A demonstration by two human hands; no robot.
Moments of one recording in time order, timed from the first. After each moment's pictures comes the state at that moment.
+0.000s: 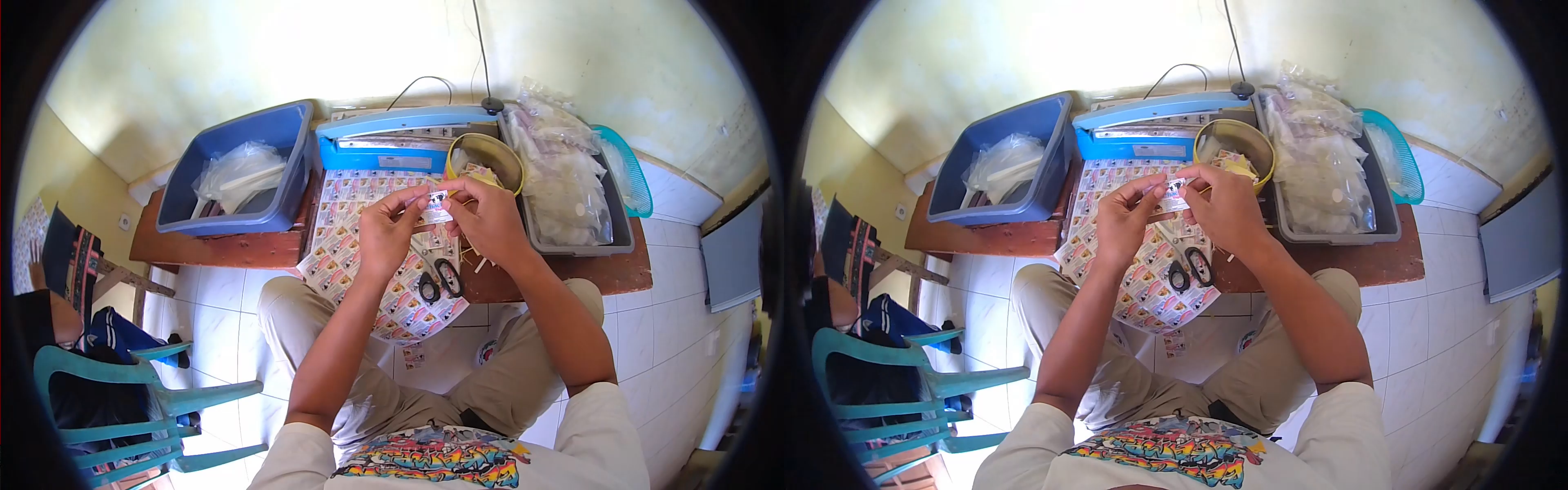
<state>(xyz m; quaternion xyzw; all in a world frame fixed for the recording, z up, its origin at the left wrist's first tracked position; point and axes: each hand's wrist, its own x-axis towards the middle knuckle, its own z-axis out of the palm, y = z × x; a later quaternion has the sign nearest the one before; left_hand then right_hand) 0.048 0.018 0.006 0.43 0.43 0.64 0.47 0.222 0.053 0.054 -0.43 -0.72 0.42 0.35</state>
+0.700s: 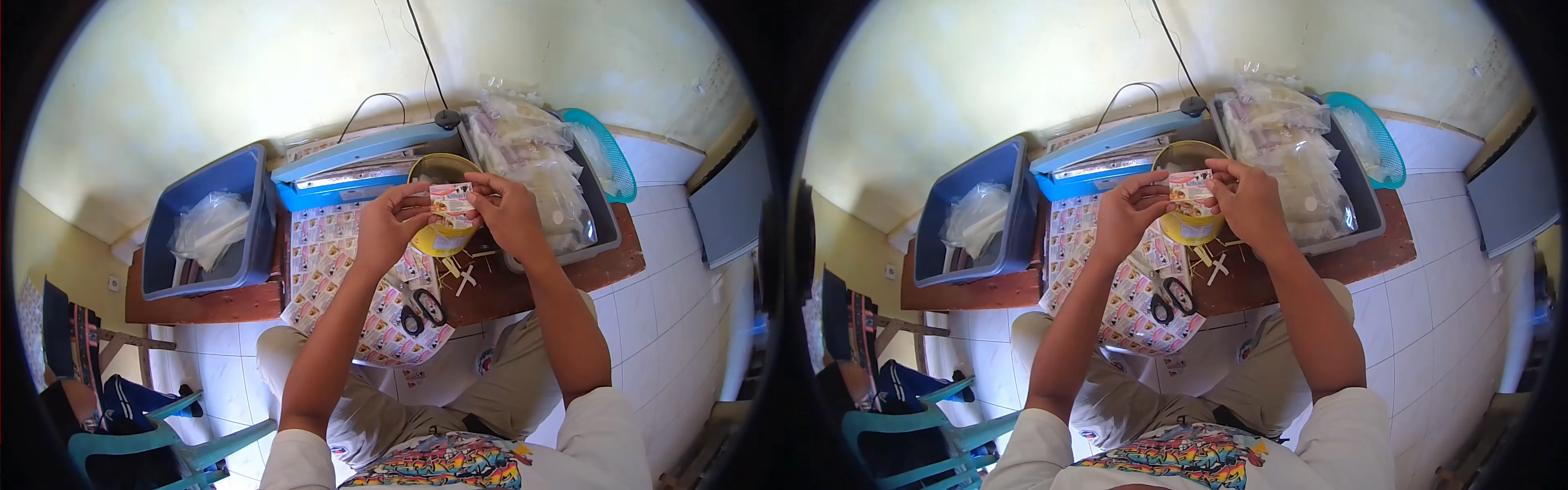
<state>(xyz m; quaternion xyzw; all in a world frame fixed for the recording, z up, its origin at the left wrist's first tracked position) 0.071 0.109 0.013 0.57 0.43 0.49 0.49 0.287 0.112 0.050 -0.52 -0.60 0.42 0.43</state>
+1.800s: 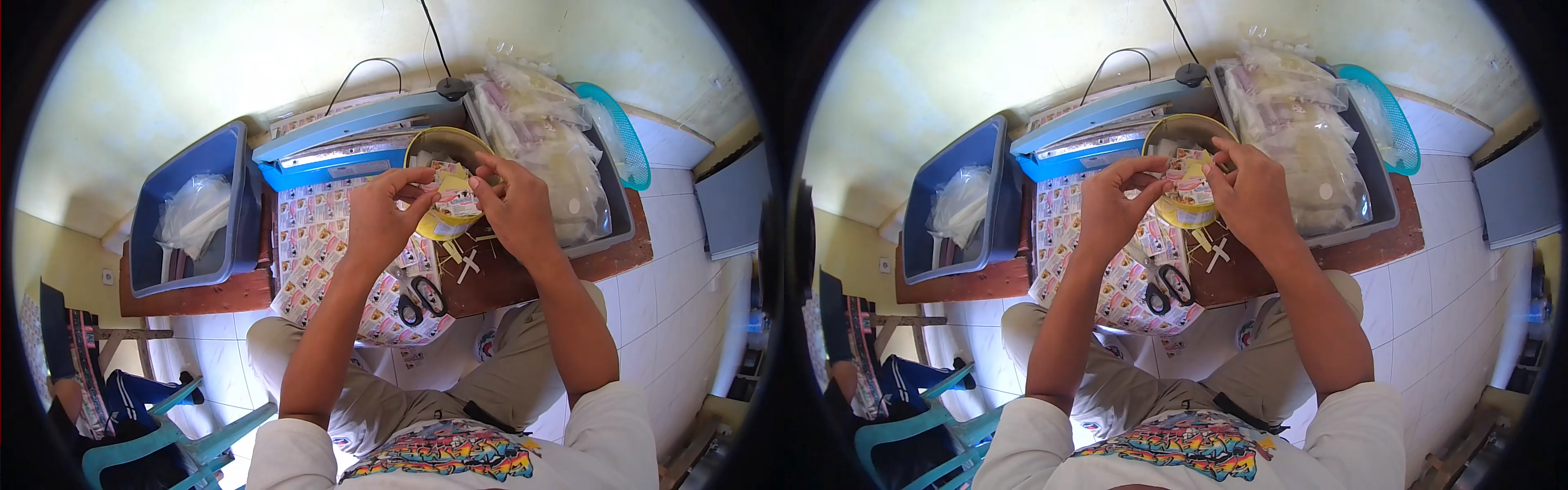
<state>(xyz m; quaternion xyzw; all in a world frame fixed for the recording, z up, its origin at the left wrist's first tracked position) 0.075 0.109 0.027 0.66 0.51 0.45 0.32 0.282 0.111 0.045 -0.57 -0.67 0.27 0.40</state>
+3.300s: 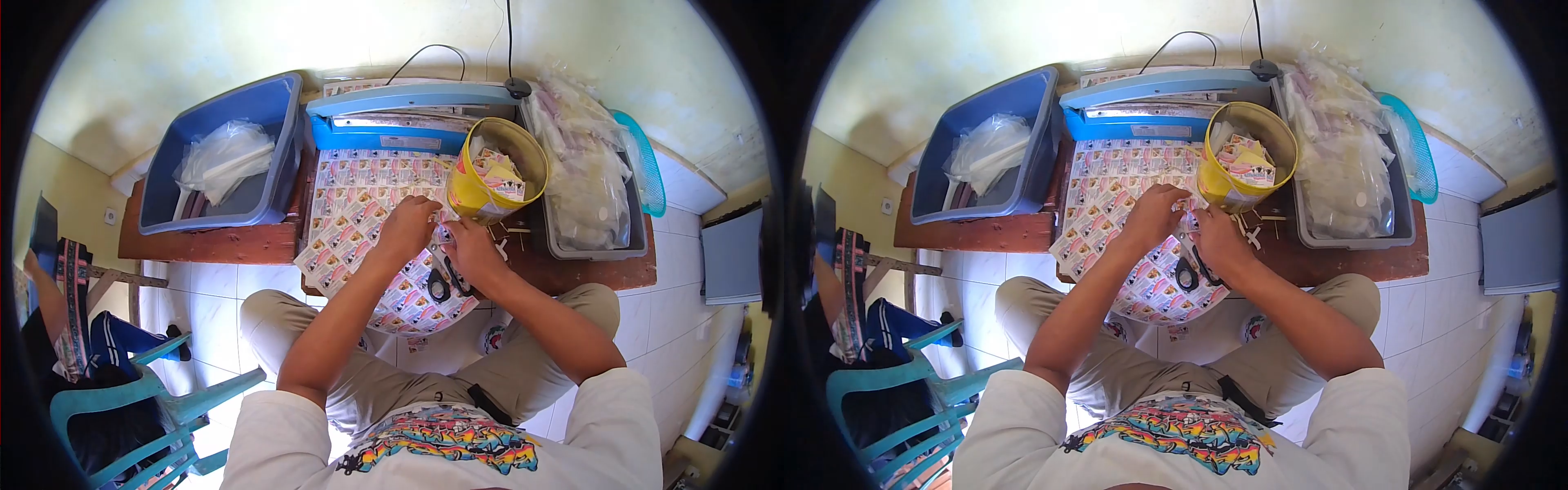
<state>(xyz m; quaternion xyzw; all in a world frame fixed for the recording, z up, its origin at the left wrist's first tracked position) 0.023 0.075 -0.092 0.76 0.56 0.28 0.21 0.213 0.060 -0.087 -0.45 -0.84 0.23 0.22</state>
